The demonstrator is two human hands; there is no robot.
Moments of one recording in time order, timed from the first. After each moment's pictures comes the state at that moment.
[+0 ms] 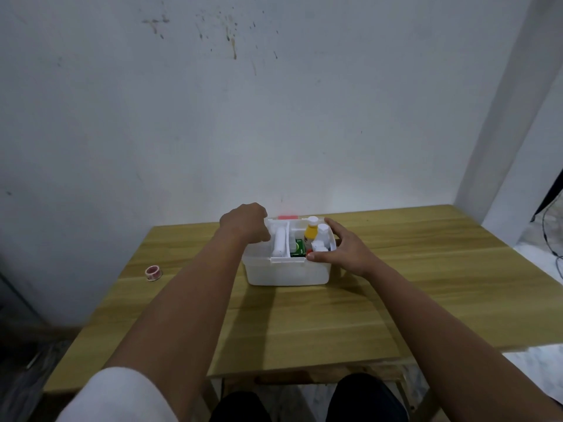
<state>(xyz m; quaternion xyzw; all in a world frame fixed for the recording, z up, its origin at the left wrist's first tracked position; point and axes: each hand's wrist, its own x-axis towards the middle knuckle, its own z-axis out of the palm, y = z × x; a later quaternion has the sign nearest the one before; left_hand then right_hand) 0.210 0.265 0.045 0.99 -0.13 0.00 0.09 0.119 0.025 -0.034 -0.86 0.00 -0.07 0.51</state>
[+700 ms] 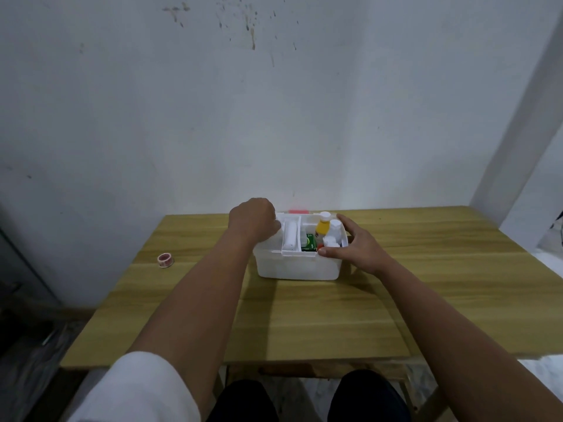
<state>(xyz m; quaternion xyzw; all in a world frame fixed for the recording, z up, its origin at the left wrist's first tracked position) 0.206 0.276 0.027 0.98 -0.15 0.12 0.08 0.122 0.022 -0.041 -0.85 0.00 -0.05 0.52</state>
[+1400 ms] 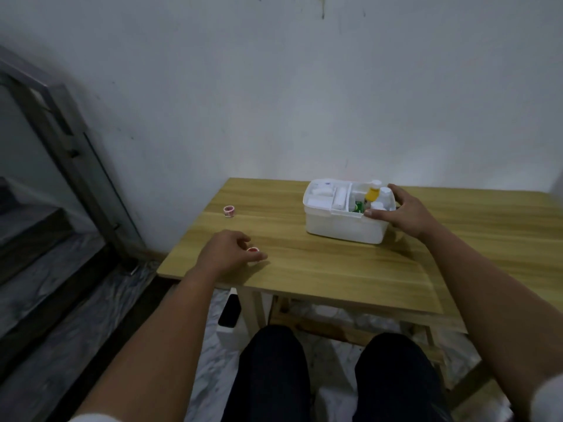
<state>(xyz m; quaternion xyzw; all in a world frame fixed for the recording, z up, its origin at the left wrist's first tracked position) 0.058 0.447 -0.049 0.96 0.02 0.01 0.29 0.107 0.030 -0.022 -0.87 0.00 -0.07 0.49</state>
